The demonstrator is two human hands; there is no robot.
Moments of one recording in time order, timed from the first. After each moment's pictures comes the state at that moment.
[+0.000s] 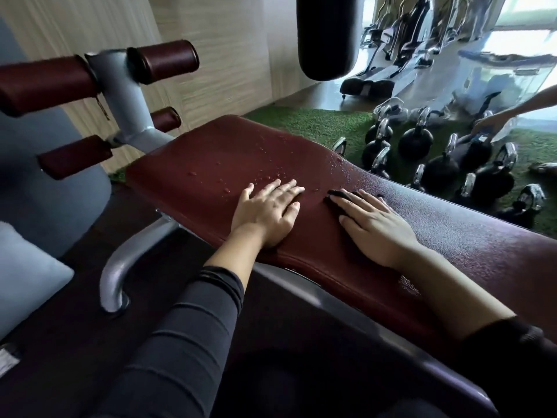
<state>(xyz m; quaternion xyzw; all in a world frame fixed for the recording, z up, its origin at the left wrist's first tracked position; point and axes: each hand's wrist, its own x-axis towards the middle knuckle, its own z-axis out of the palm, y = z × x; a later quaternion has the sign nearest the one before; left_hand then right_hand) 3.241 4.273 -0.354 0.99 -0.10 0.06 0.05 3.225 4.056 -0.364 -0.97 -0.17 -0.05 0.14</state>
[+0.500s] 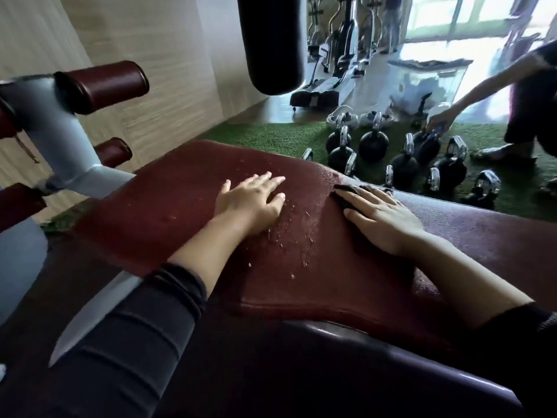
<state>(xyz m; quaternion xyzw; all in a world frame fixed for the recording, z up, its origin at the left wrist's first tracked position) 3.334 4.314 -0.318 0.99 -0.15 0.01 0.05 3.280 4.080 -0.358 -0.99 -0.04 -0.05 0.14</state>
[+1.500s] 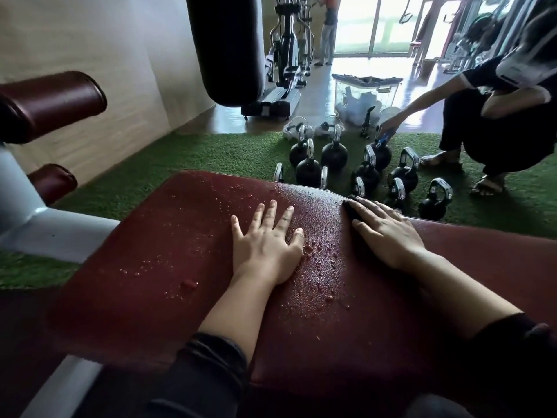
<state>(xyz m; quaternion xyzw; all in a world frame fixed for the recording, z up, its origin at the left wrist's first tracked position) 3.383 4.340 -0.341 0.98 -0.20 0.00 0.09 3.336 4.119 -0.356 -0.99 0.11 -0.05 0.11</state>
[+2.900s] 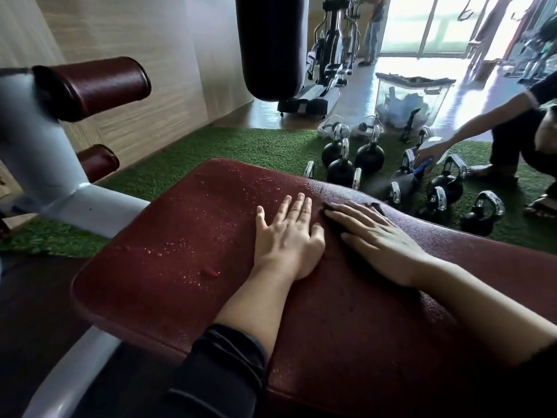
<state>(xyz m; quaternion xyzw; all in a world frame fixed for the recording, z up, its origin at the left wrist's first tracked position) 3.392 4.335 -0.346 0.98 -0.18 0.00 0.11 3.353 4.157 -0.351 -0.97 -0.17 -0.09 0.12</state>
